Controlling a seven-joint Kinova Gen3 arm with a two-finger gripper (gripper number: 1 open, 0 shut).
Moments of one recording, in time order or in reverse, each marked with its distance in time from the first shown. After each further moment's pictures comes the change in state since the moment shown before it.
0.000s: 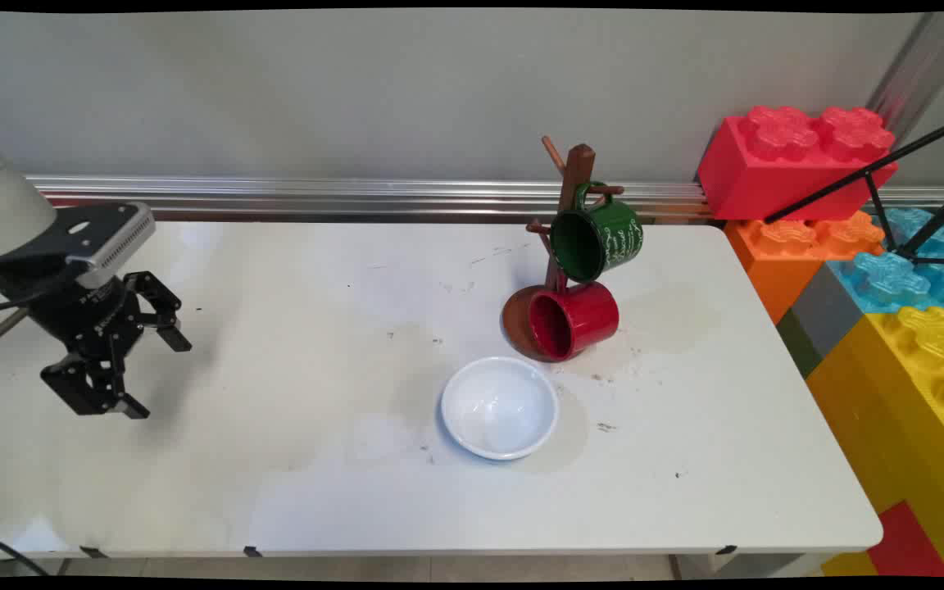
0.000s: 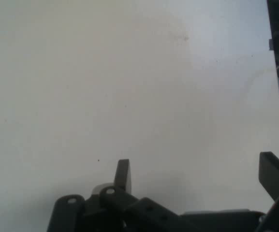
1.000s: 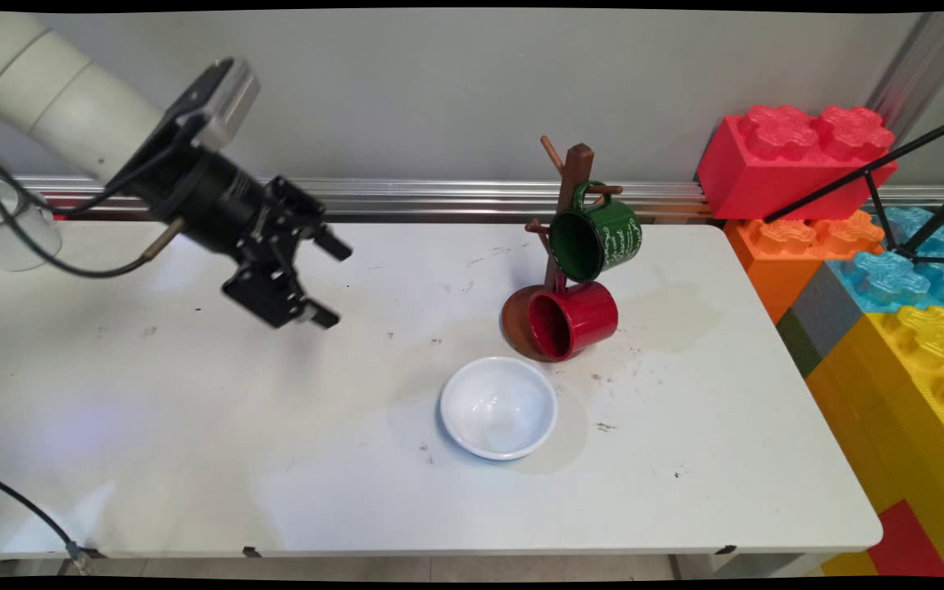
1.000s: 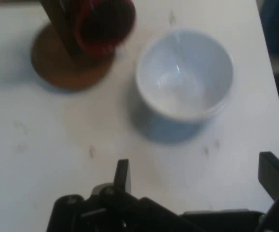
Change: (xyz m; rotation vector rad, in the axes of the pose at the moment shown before) arm 0.115 -0.024 -0.038 0.153 0.436 -0.056
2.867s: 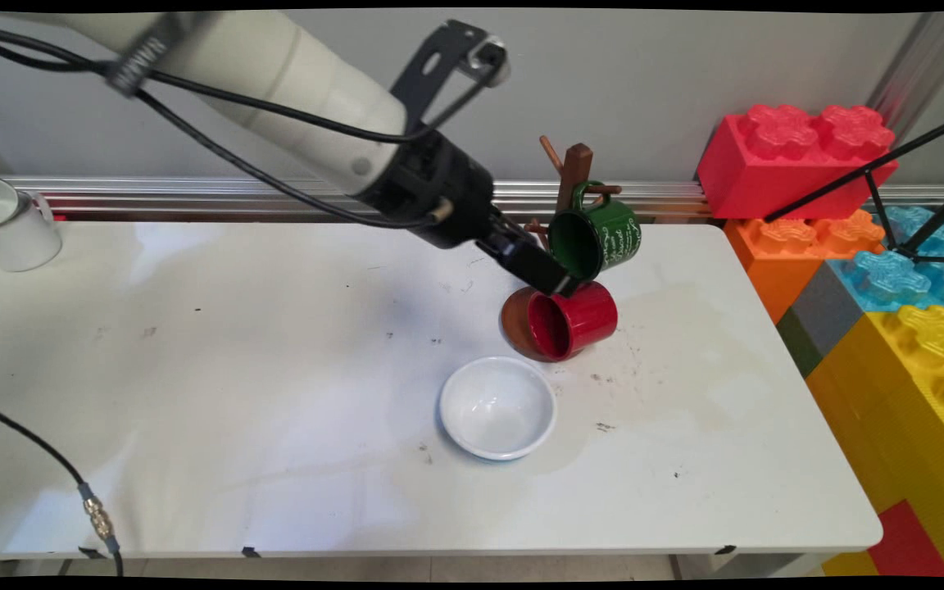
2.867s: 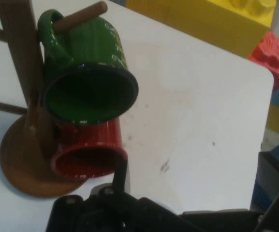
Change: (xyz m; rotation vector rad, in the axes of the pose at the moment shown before) arm 0.153 0.030 0.103 0.087 0.134 -0.481
